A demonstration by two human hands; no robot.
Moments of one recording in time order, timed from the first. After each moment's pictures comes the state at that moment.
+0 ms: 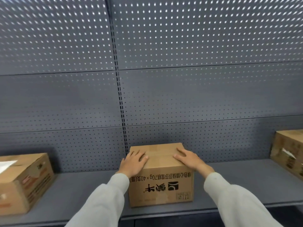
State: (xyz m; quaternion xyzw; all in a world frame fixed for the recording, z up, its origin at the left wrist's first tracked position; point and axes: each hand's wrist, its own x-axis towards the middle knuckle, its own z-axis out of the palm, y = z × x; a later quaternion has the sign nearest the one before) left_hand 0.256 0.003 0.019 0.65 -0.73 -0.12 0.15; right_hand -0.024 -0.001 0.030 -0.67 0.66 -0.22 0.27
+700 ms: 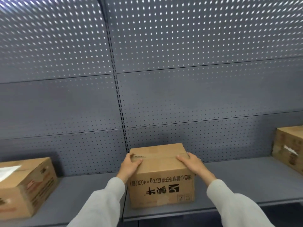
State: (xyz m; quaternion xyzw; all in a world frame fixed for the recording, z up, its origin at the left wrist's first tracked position) left_hand 0.263 0.017 0.019 0.67 -0.56 -0.33 0.37; right_hand -0.029 0.020 0.018 -0.59 0.65 -0.33 0.35
